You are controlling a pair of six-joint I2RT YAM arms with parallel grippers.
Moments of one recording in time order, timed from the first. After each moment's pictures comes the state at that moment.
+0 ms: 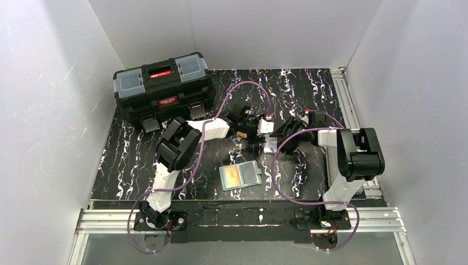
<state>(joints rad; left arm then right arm) -0.71 2.14 1.41 0.03 0.72 0.85 0.08 1.74 0.74 0.10 -0.75 0.81</state>
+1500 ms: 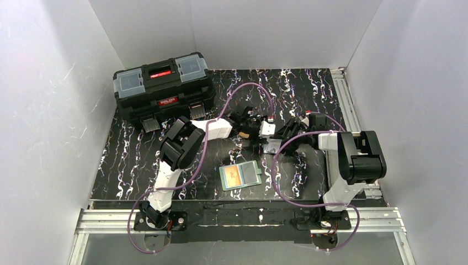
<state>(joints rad) -0.72 2.19 1.45 0.04 0.75 0.90 0.08 1.71 0.68 0.16 -0.74 0.82</state>
